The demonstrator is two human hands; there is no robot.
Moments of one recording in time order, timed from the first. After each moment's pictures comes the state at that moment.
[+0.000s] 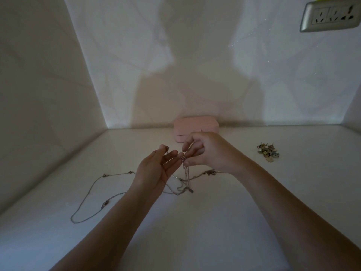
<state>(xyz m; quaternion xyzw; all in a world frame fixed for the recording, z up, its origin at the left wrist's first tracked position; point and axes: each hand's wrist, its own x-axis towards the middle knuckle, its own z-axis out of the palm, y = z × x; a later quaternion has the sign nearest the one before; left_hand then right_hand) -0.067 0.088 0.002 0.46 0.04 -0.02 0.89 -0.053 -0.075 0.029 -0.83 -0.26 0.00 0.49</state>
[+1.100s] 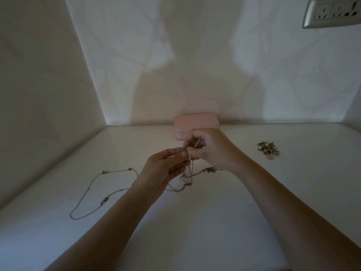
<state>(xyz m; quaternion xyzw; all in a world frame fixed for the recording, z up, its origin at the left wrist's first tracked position) -0.071 0.087 -0.004 0.60 -0.04 -0.07 0.79 -0.051 -0.073 0.024 -0.85 -0.26 -0.10 0.45</state>
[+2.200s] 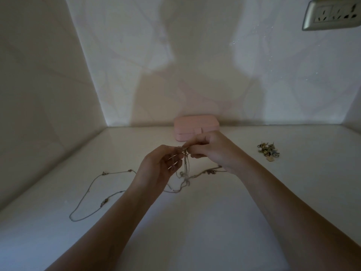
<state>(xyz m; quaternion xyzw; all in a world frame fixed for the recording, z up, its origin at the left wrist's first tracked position) -0.073 0.086 0.004 0.52 -0.05 -0.03 0.85 -0.044 -0.075 0.023 -0.79 -0.18 0.01 0.58</state>
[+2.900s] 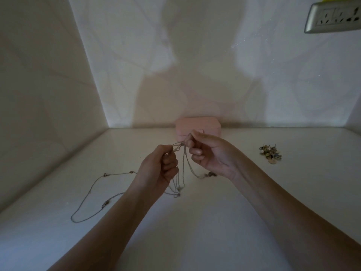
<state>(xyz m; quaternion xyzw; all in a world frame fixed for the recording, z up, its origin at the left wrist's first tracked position) -0.069 0.089 0.005 0.50 -0.02 -0.06 0.87 -0.044 -0.064 0.024 -0.47 -0.15 0.20 0.85</state>
